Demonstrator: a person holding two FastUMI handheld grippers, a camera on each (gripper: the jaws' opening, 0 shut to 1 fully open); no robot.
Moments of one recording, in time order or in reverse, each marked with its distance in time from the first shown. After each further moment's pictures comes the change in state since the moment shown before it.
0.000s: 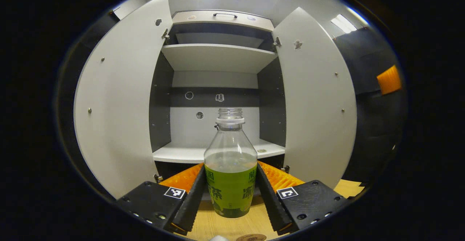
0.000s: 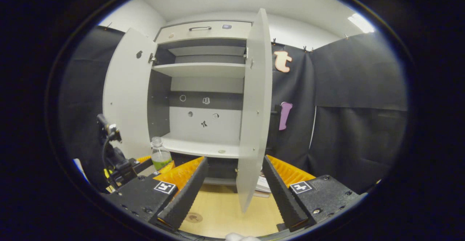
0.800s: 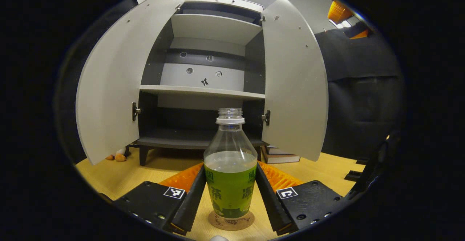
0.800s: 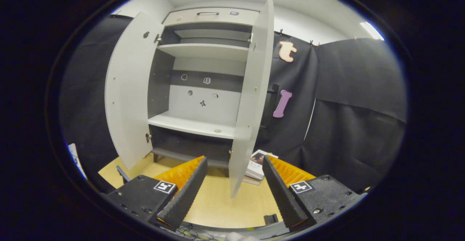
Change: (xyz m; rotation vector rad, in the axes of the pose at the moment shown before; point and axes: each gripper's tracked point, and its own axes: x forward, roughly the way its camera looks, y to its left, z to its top) left arm -0.048 -0.046 -0.203 -0.072 0.136 -0.069; right arm -0.013 -0.011 -0.038 -0.093 0.119 -0.001
